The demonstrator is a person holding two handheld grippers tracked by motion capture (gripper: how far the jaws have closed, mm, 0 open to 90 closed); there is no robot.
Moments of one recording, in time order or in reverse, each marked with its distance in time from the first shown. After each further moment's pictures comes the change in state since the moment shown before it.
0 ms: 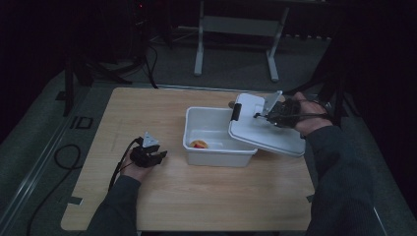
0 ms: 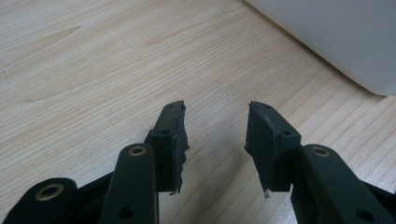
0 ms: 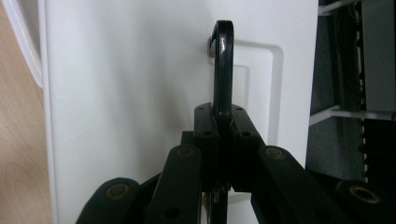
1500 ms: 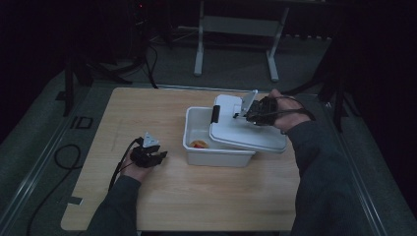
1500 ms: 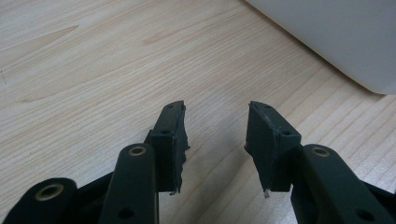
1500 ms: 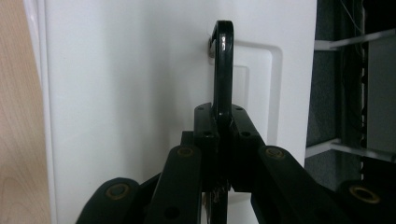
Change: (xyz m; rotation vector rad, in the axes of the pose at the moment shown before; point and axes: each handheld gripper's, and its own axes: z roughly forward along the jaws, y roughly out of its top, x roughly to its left) left arm -0.001 0.000 0.001 0.002 -0.002 0.002; right arm 0.008 0.055 0.010 -0.055 0.036 -0.111
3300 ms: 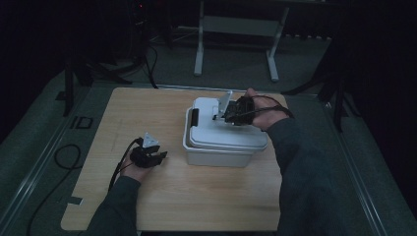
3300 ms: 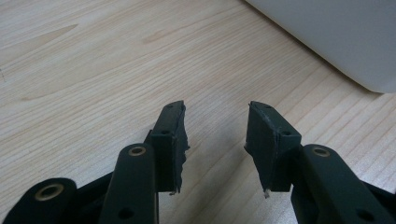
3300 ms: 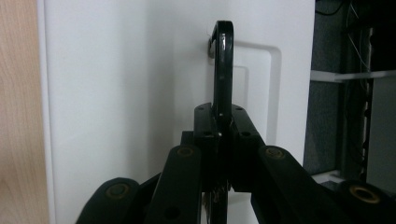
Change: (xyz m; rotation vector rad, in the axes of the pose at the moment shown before) left arm 0.000 -0.001 -0.001 -0.001 -0.003 -0.002; right arm 0.006 0.054 0.016 -0.052 0.034 -0.086
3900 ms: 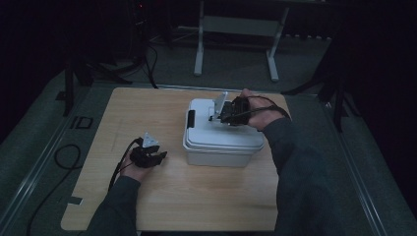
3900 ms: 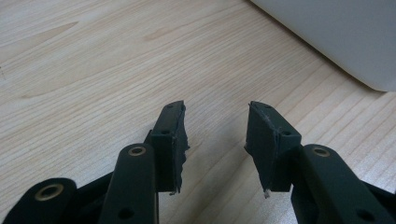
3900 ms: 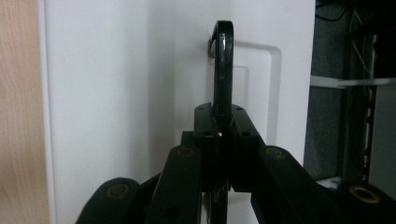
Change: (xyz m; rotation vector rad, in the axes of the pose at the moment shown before) left arm 0.001 -0.001 0.001 0.006 0.001 -0.003; right arm 0.001 0.009 0.006 -0.004 0.014 -0.018
